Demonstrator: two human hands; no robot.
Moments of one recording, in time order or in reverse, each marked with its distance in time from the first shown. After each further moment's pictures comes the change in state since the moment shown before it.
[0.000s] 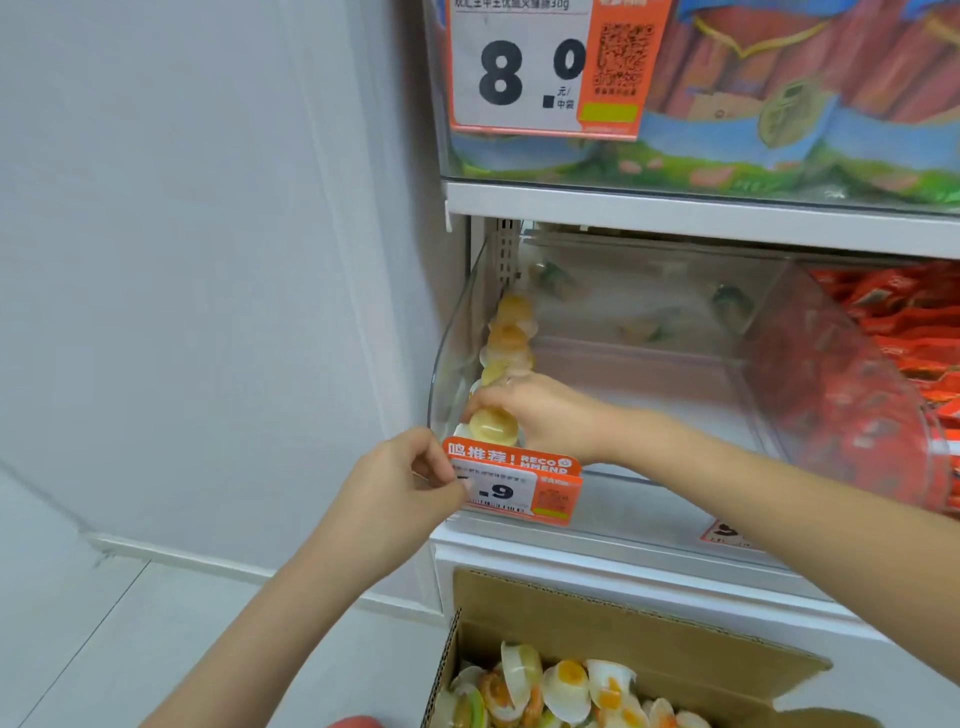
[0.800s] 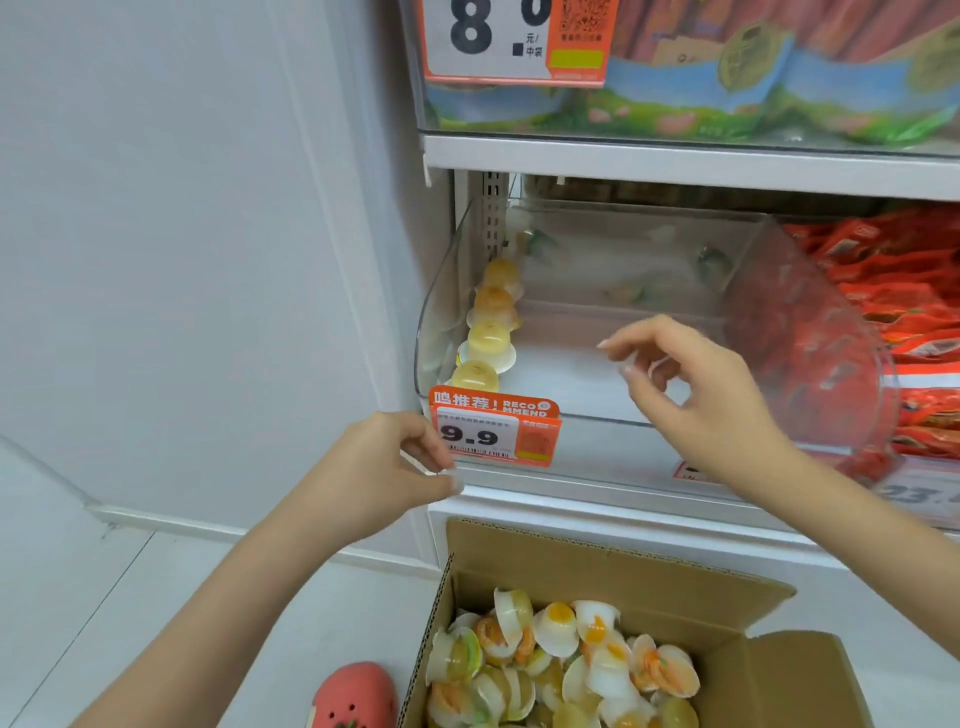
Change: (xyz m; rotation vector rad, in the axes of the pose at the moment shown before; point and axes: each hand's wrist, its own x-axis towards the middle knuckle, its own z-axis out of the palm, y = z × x) left_hand -0.013 -0.007 -0.007 0.170 -0.180 0.054; right_hand -0.130 -0.011 -0.016 0.252 0.678 0.221
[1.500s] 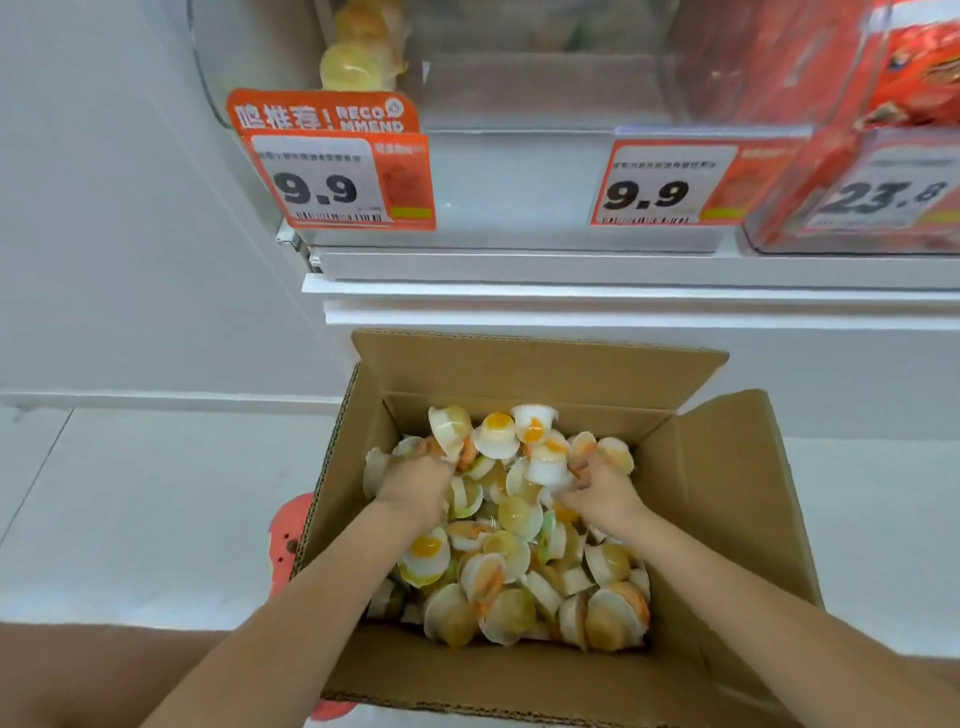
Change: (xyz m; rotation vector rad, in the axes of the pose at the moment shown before) left_hand -0.009 -0.125 0.258 0.900 -0.528 0.064; right_hand -0.271 0.102 0.138 0.084 -0.569 1.148
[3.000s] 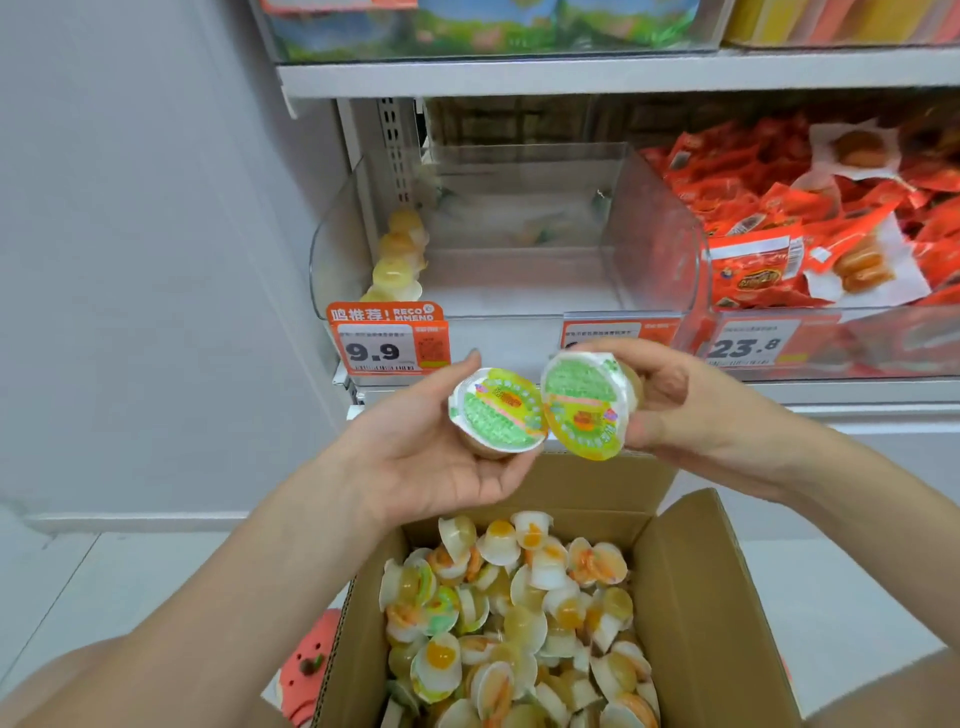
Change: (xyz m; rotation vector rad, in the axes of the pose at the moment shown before) left_hand -0.159 0.011 -0.224 -2.299 -0.354 0.049; right_hand -0.161 -0.145 -0.180 0.724 -0.365 -0.802
